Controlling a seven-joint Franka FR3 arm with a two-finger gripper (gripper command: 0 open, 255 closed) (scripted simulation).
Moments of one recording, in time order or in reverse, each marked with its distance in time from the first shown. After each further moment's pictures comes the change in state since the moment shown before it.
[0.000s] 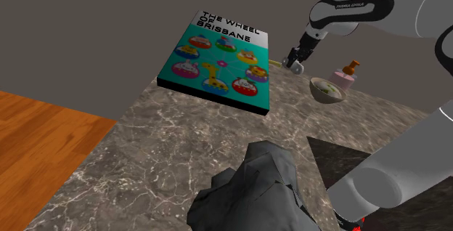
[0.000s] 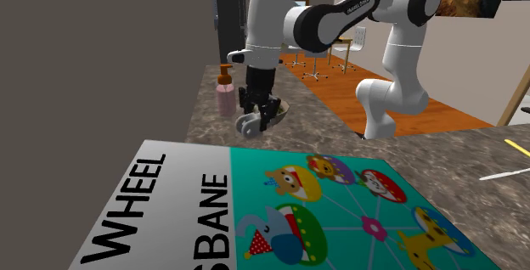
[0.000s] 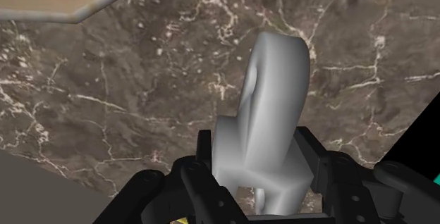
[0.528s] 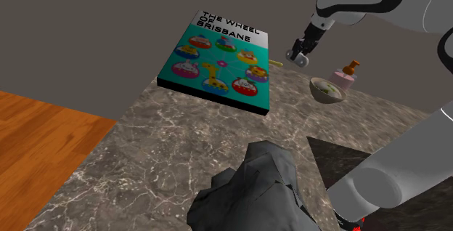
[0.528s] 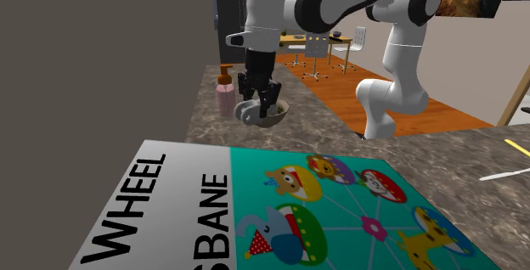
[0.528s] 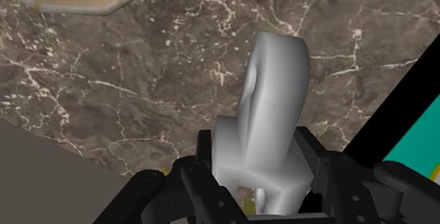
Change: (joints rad) arm 0.001 -0.011 0.002 0.093 -0.005 -0.104 0.004
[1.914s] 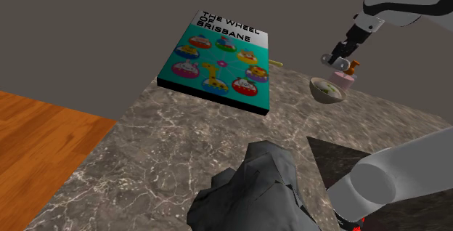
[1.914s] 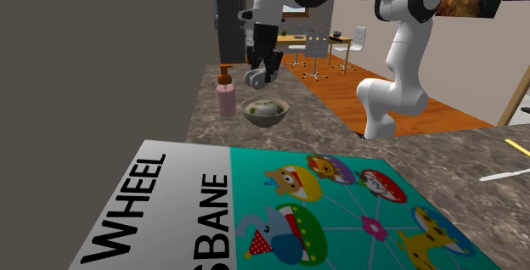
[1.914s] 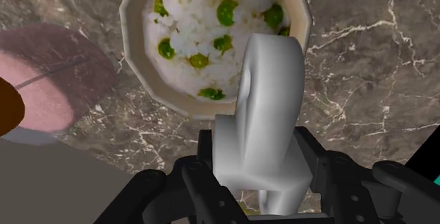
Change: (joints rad) arm -0.107 -0.219 -0.119 -0.079 -0.079 -0.124 -0.199
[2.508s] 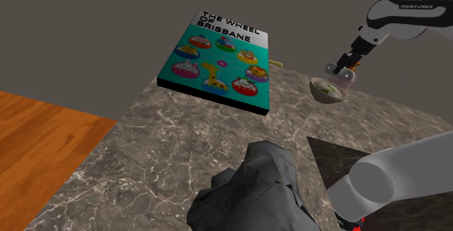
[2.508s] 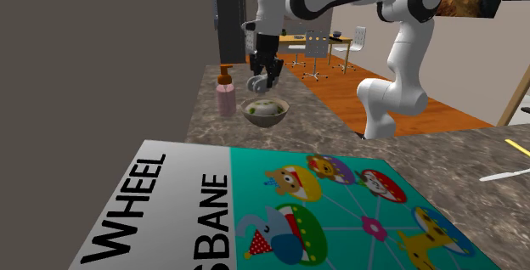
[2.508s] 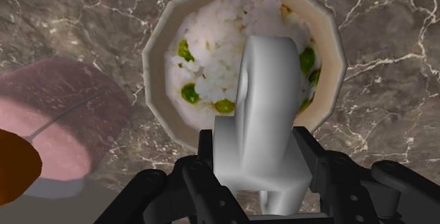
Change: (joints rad) arm -0.035 -0.051 -0.045 -0.119 -0.029 0.074 -0.061
